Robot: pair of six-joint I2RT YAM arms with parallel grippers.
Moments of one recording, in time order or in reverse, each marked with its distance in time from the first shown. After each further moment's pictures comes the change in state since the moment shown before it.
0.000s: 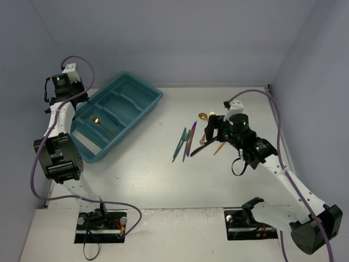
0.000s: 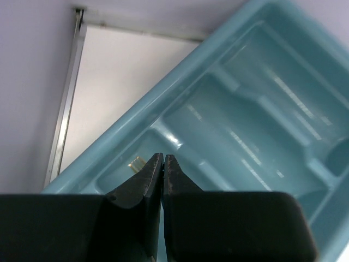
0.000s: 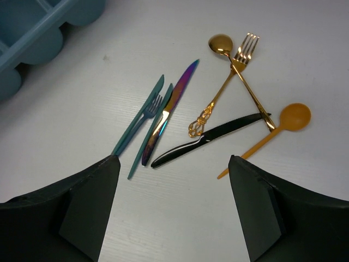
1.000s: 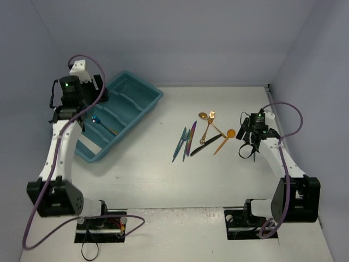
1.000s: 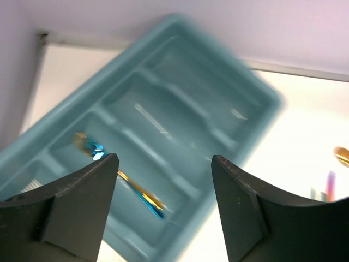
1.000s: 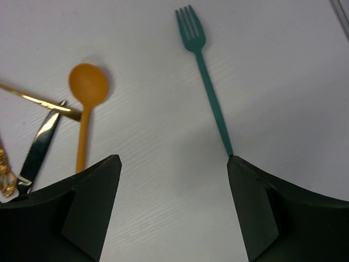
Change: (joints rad) left arm -0.195 -0.432 -0.189 -0.101 -0.106 -0.119; right arm -0.481 0.266 -0.090 -0.066 0.163 0.125
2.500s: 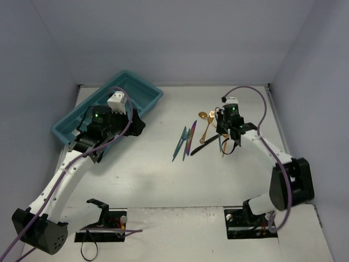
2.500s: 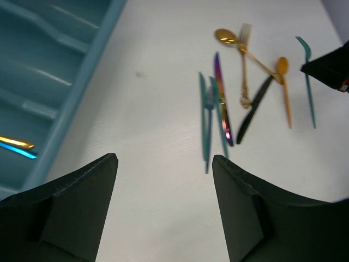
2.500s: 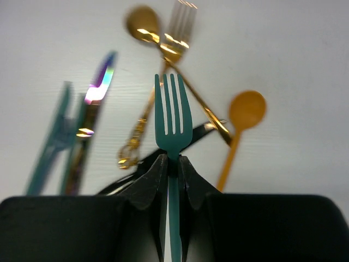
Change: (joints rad) left arm -0.425 -0.321 -0.337 -0.051 0.051 -0.115; right arm 0.292 0.145 0.098 0.246 -0.157 -0.181
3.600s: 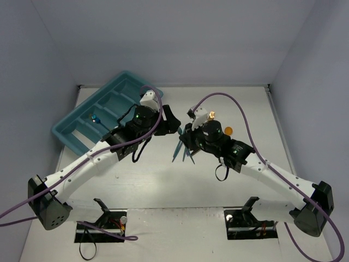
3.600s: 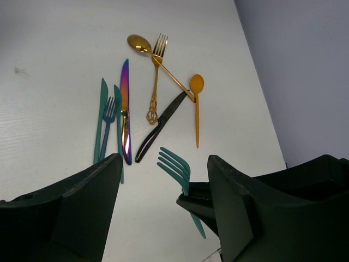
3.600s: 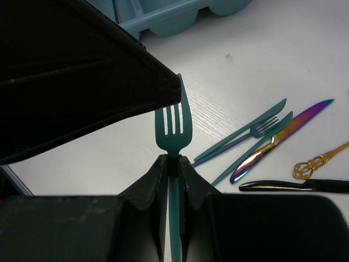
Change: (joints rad) left arm -0.426 0.228 0.163 0.113 -0.310 -0.410; right arm 0.524 -0.284 0.000 0.036 -0.097 -0.002
